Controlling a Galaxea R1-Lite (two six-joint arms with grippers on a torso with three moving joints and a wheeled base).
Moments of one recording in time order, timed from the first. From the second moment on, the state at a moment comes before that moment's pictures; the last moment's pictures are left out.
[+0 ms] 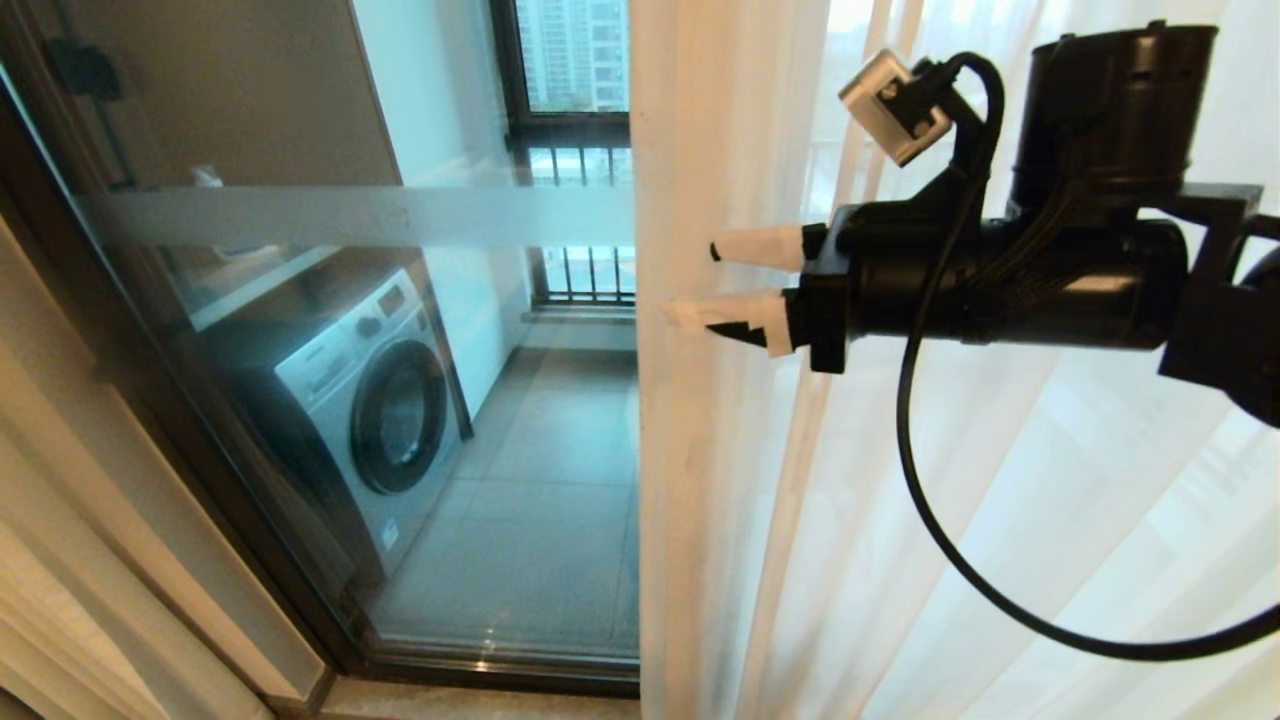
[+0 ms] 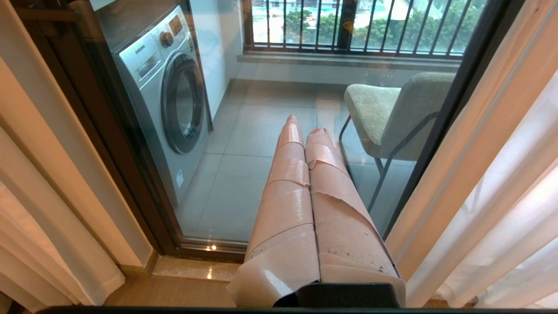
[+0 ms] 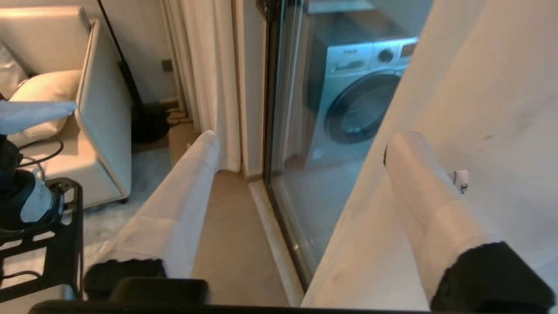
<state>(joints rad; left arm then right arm) 0.00 0.00 0.00 0.00 0.01 -0.02 0.63 1.68 -1.33 -0.26 0.51 -0.18</state>
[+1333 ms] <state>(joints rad) 0.00 0.00 0.00 0.00 0.01 -0.02 0.78 1.90 -1.59 -0.25 -0.16 0.05</state>
